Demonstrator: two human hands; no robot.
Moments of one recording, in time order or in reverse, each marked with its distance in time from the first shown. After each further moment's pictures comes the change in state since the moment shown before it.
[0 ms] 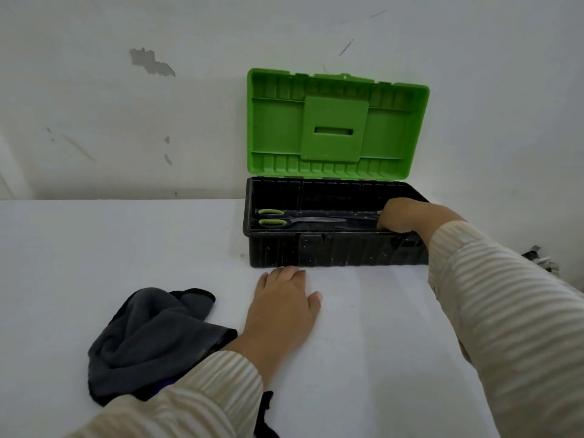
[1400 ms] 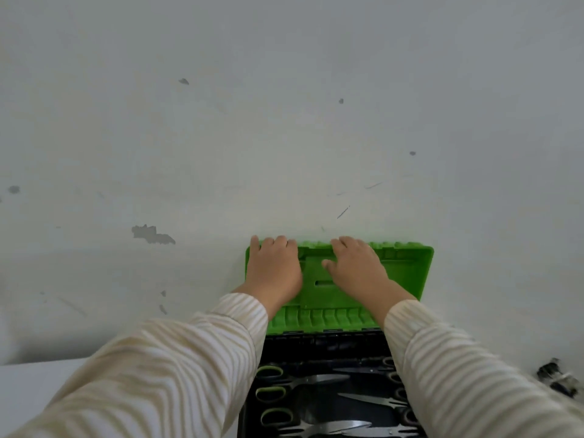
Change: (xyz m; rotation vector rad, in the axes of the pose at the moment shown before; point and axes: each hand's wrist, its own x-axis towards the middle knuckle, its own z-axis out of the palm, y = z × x) left_hand 0.271 0.016 -0.218 0.278 0.164 0.044; right_hand 0.074 -0.081 -0.184 0.087 0.475 -0.170
